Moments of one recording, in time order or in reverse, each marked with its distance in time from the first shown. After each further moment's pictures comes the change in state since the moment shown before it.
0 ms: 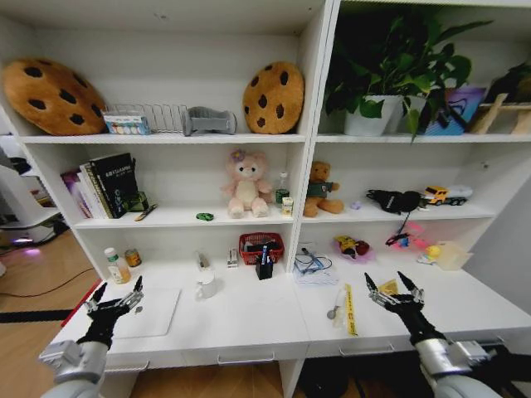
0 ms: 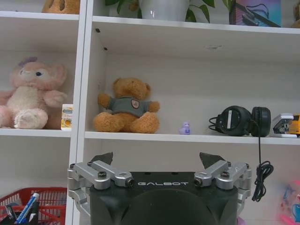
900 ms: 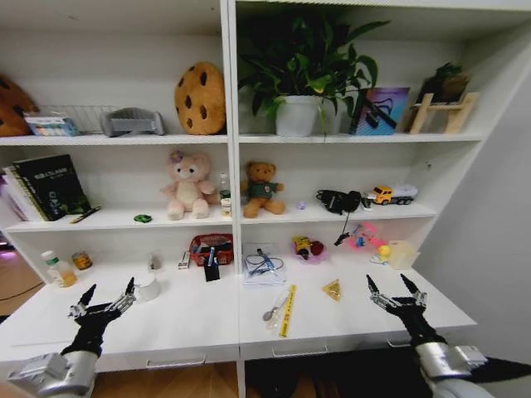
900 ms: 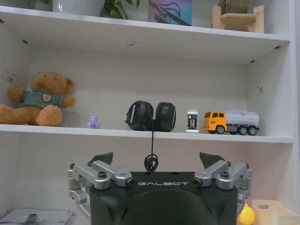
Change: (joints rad) left arm 0.072 -0.034 -0.051 -0.068 0.021 -0.044 0.021; right arm 0.003 0.008 -0.011 -0.032 -0.039 0.039 0.022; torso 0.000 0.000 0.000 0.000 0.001
